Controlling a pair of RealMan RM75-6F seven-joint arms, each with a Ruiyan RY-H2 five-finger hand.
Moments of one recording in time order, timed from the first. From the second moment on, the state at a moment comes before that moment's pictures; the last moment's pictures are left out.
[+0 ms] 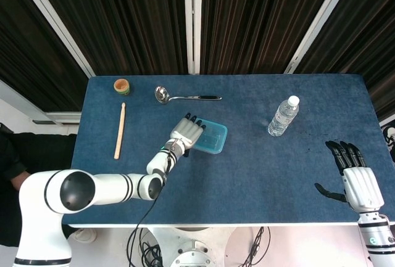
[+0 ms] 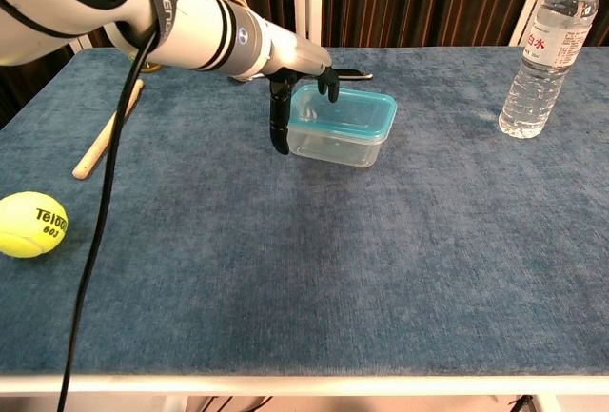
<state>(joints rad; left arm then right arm) -1.61 -1.61 0.07 -1.37 0.13 0.69 0.69 0.12 -1.05 0.05 -1.73 -1.55 1.45 0.06</state>
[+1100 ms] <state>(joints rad) -1.36 -1.58 0.05 -1.66 0.48 0.96 0.76 0.12 -1.06 0.04 -1.75 -1.57 1.46 0.04</state>
